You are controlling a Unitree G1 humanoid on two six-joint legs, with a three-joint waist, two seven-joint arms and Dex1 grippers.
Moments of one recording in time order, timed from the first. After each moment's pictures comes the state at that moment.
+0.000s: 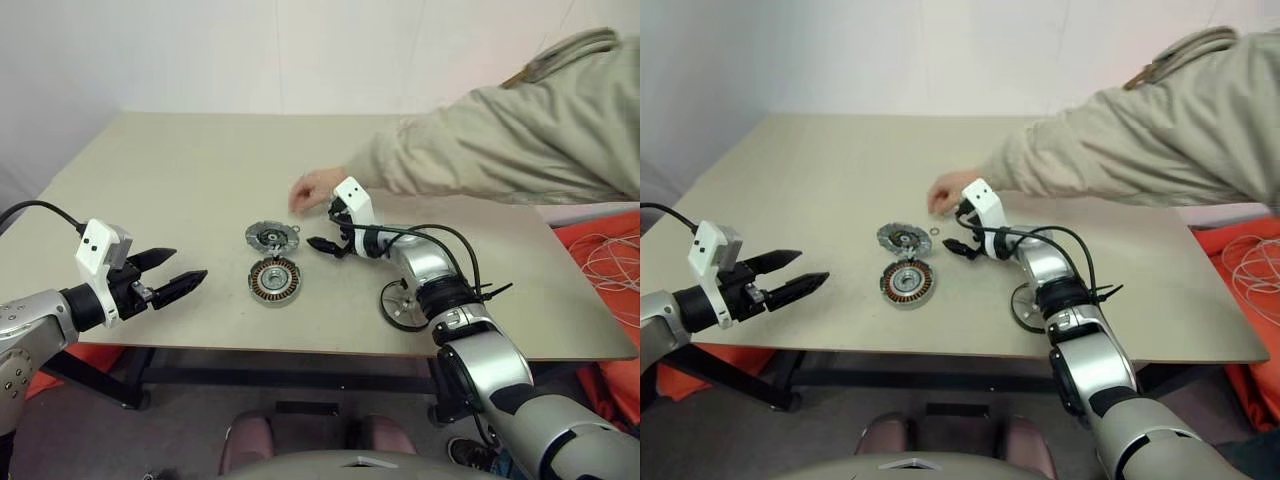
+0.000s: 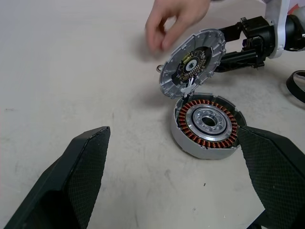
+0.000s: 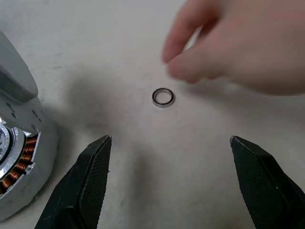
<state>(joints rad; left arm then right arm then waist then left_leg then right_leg) 0.11 0.79 0.47 -0.44 -0.74 0.80 -0.76 -0.78 -0.16 0.13 0.69 -0.01 0.32 0.74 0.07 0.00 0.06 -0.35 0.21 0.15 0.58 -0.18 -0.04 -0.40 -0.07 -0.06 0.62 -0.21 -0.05</state>
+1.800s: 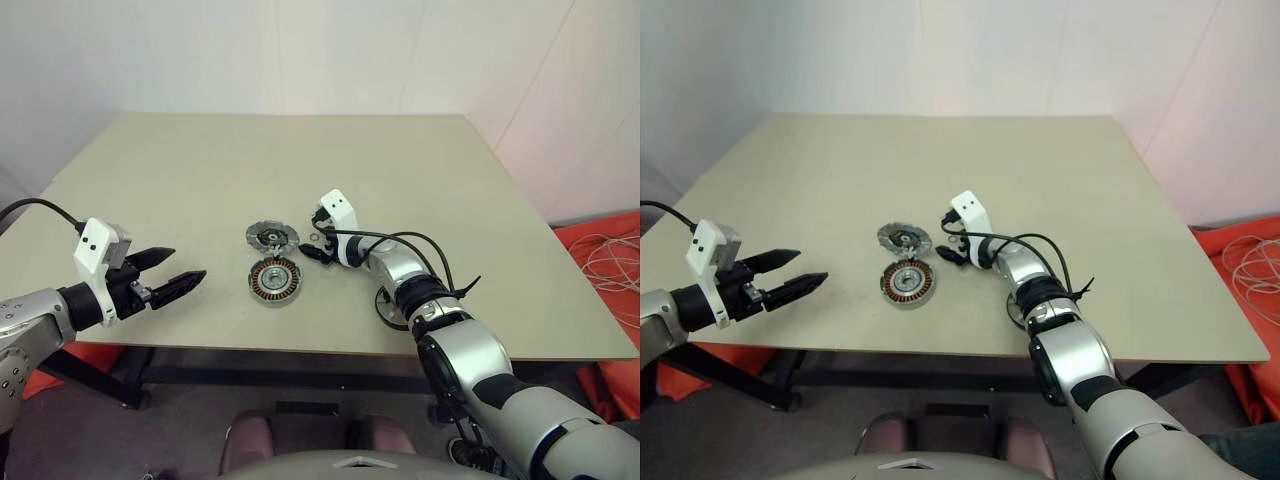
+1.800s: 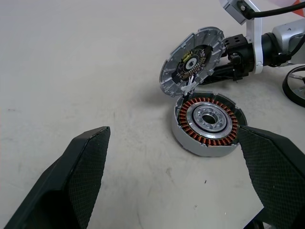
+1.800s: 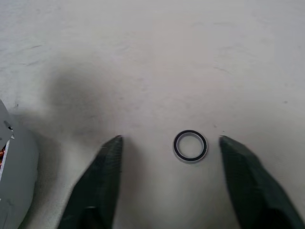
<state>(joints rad) 0.11 0.80 0.47 -0.44 -0.74 0.80 -0.76 -0.87 -0.06 0.12 0.99 -0.01 0.20 0.60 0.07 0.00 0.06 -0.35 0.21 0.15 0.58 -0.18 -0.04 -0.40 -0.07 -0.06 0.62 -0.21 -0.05</state>
